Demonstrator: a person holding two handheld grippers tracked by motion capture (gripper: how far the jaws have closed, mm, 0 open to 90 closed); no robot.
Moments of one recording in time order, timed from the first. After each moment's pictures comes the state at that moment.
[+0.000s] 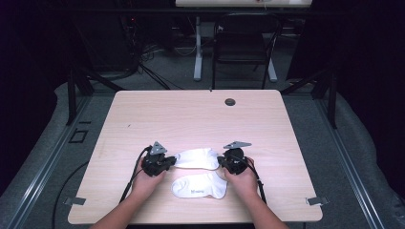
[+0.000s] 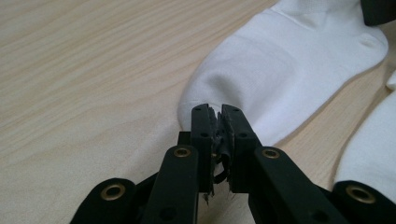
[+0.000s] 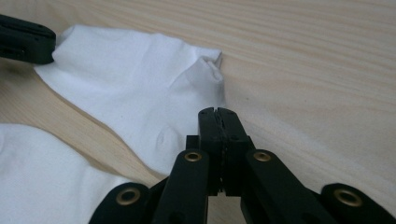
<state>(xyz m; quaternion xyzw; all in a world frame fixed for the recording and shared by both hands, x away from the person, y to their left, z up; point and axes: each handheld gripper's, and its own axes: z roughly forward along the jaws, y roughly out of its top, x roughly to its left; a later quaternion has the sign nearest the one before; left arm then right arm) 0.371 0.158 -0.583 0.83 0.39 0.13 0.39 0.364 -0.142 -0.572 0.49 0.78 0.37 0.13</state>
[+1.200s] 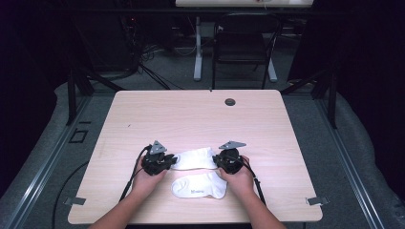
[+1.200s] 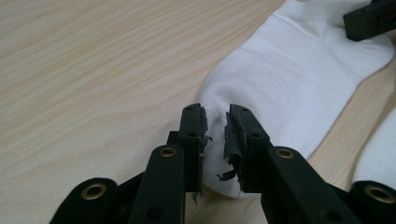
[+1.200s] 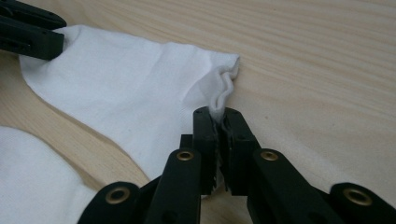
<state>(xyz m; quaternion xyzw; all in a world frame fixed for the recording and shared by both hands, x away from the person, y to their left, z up) 0.377 0.160 -0.587 0.82 0.38 0.14 0.40 0.372 -0.131 -0.583 0.46 0.79 0.38 0.13</state>
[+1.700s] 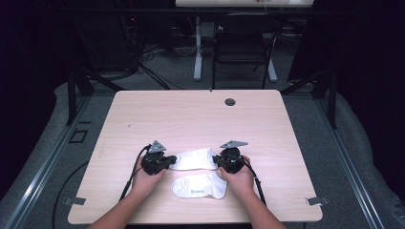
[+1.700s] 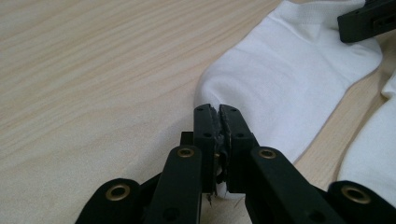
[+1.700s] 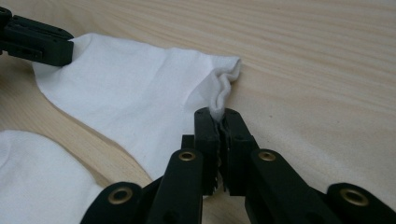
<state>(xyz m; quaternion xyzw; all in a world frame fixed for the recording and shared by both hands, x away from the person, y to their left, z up) 0.378 0.161 -0.585 0.82 0.39 0.12 0.40 0.373 -0.133 -0.581 0.46 0.79 0.39 0.12</state>
